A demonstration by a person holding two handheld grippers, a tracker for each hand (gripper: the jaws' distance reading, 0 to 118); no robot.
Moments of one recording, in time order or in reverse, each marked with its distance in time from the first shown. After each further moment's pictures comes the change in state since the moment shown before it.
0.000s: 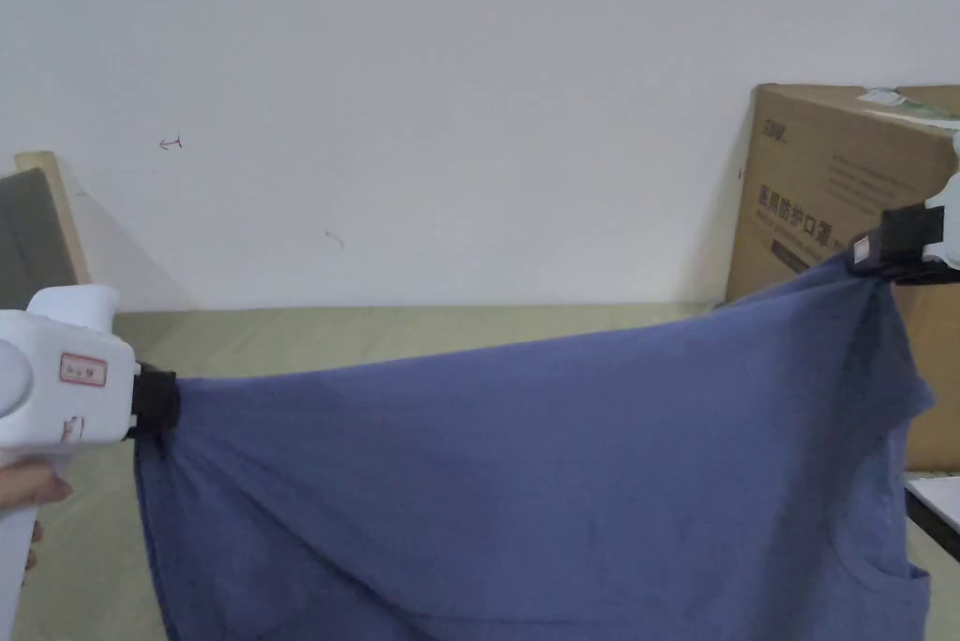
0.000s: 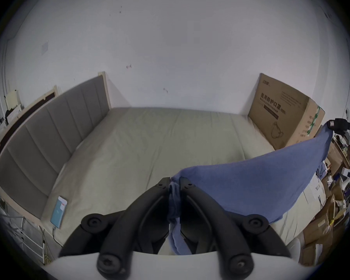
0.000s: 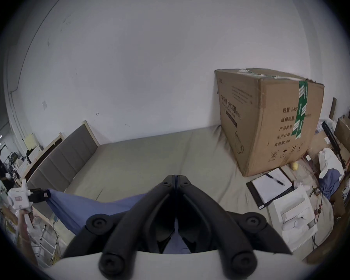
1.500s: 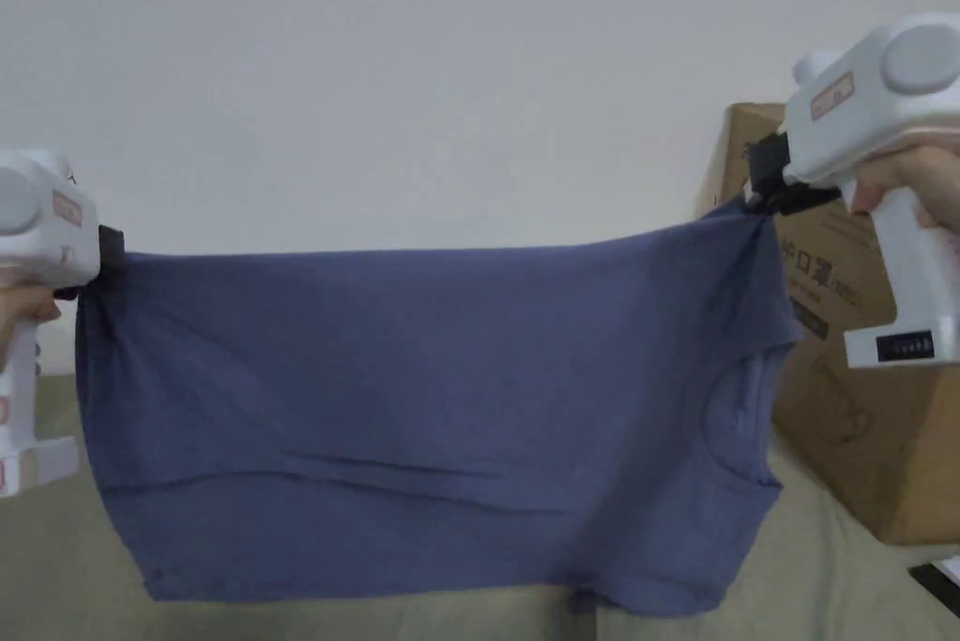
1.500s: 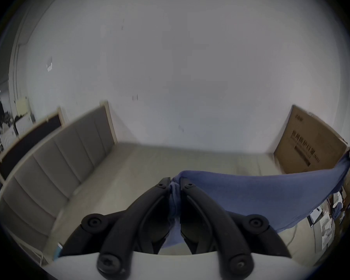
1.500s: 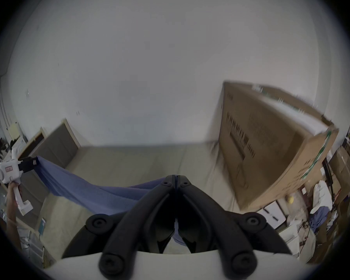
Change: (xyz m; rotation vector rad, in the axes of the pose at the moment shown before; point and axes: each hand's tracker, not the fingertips) left arm -0.014 0.188 -0.212 0.080 0.122 0.063; right arm -0.025 0.119 -0.194 -0.108 -0.108 0.101
